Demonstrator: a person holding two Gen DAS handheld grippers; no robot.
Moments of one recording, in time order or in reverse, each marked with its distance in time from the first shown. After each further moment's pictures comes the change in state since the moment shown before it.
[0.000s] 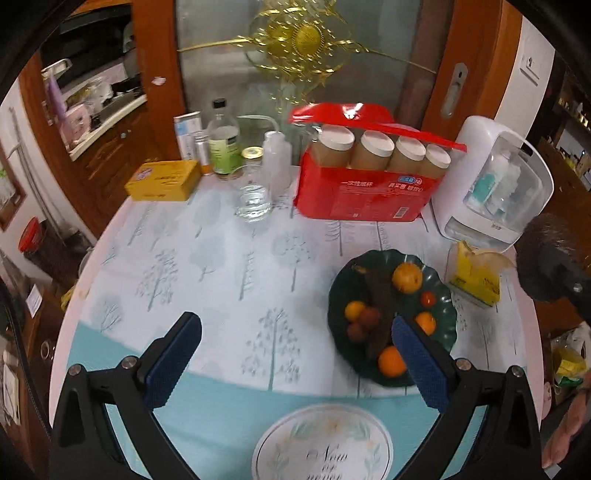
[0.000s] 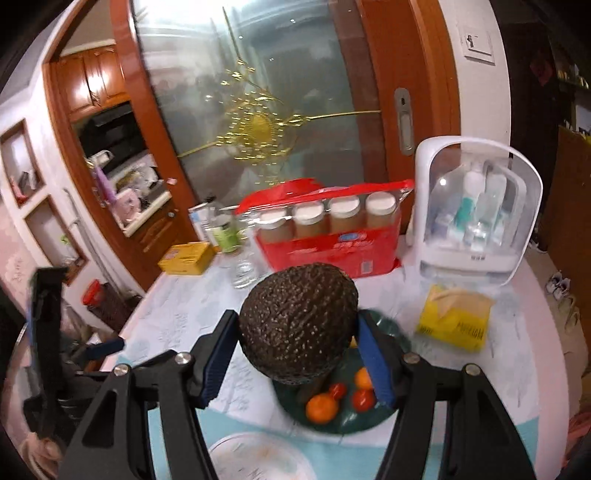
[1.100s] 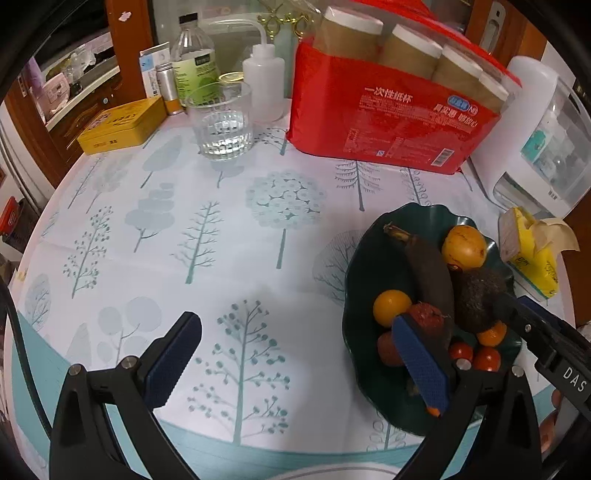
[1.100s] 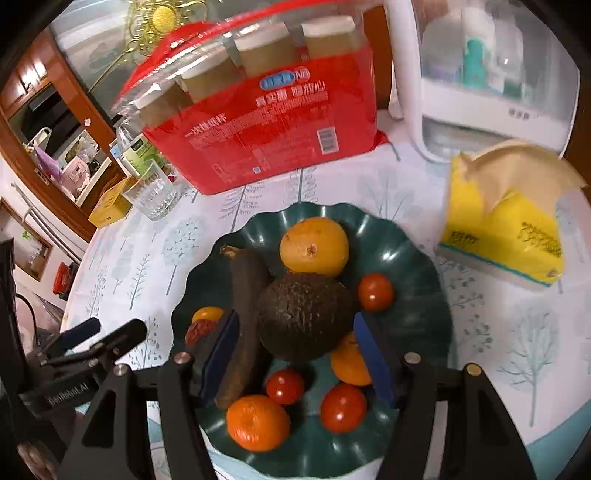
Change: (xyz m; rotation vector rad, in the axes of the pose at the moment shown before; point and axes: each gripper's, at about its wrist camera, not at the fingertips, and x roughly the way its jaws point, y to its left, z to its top) left arm 0.159 -0.007 -0.033 -0.022 0.112 -0.001; right arm 0.175 -0.069 -0.086 0.139 0.280 -0.046
